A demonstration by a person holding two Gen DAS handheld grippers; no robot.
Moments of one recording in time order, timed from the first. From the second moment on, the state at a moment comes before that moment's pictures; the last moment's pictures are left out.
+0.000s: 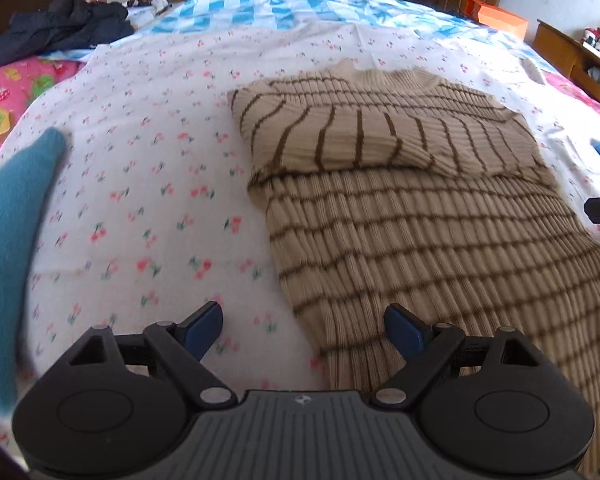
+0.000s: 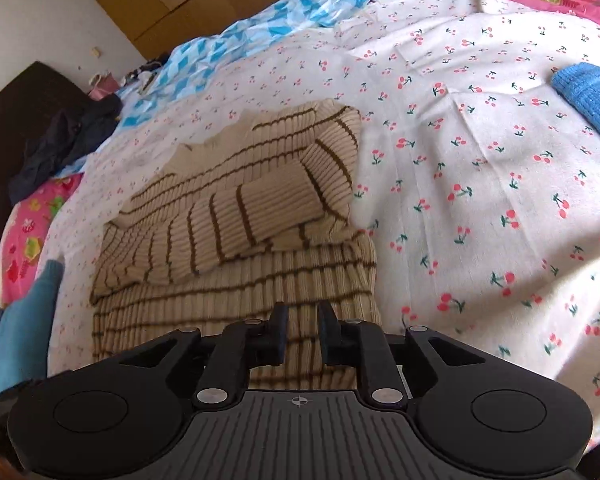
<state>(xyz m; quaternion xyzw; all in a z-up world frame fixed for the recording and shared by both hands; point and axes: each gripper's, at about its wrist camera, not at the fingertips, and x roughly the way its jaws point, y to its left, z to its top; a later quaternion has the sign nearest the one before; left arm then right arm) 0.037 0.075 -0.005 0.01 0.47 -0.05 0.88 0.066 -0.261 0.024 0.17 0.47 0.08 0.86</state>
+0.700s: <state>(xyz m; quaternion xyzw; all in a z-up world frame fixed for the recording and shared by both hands) -0.048 0.049 -0.007 -0.03 0.63 -0.11 0.77 -0.029 -0.279 0.004 0.11 0.63 0.10 0.77</state>
